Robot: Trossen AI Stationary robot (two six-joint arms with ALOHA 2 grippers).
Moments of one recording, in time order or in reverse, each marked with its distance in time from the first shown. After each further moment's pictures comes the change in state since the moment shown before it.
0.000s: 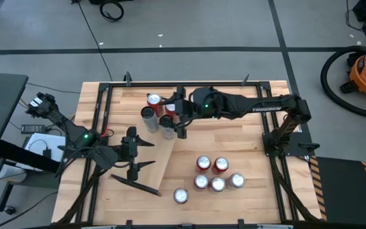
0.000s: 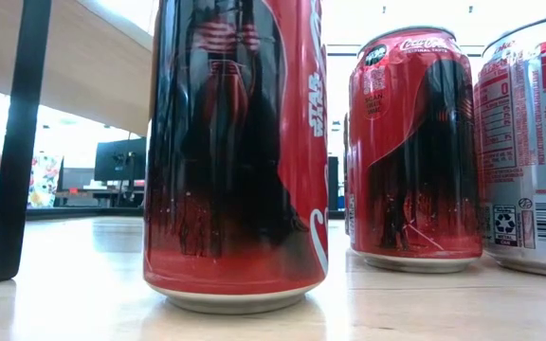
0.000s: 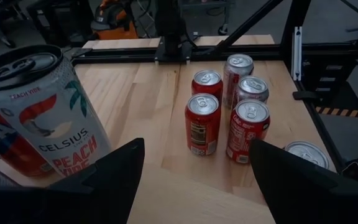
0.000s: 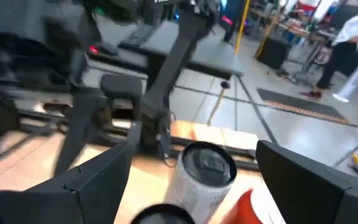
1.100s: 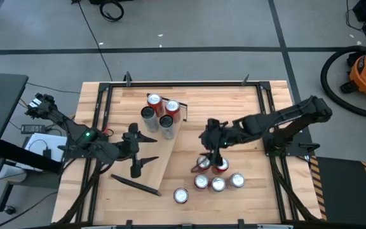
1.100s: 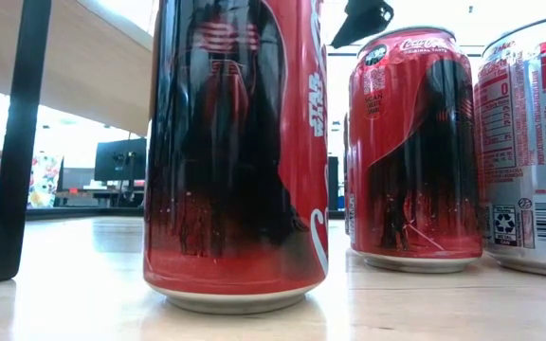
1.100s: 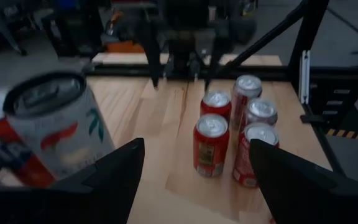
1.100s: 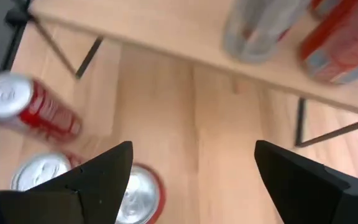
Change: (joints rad) left arm 0.049 0.000 0.000 0.096 0.000 0.041; right arm 0.242 -0.252 -0.390 -0.481 0.161 0.389
